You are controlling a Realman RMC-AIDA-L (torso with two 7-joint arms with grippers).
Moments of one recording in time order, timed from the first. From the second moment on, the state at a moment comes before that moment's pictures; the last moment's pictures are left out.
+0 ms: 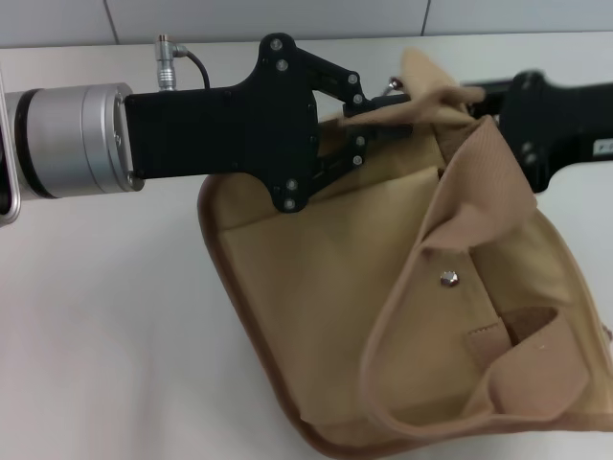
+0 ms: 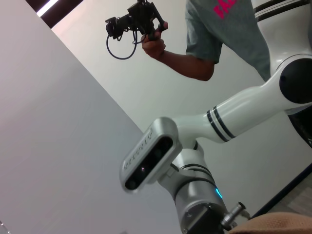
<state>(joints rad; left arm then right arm) -0.50 -2.07 1.27 0.92 1.32 1.65 -0.64 0.47 2.08 -0.92 -1.27 -1.87 -1.77 1.82</state>
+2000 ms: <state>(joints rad) -0.49 -2.07 1.25 0.91 1.31 1.59 -0.63 0.34 2.03 -0.48 -1.22 -1.66 -2.16 1.73</state>
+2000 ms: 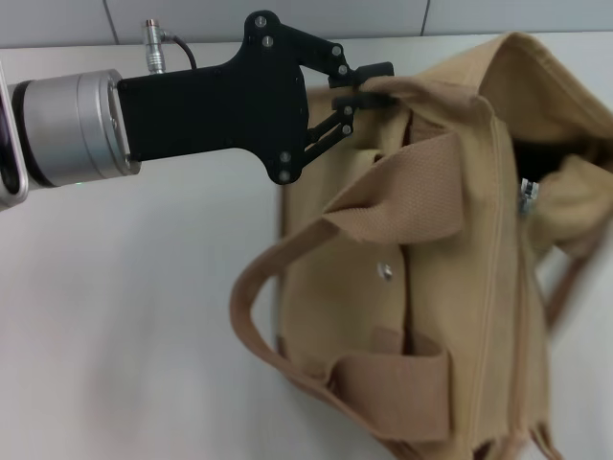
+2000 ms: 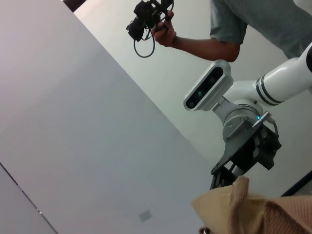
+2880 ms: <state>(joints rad) -0.48 -2.07 1.26 0.91 1.31 1.57 -0.59 0.46 2.08 -0.76 -1.37 -1.90 -1.82 1.94</state>
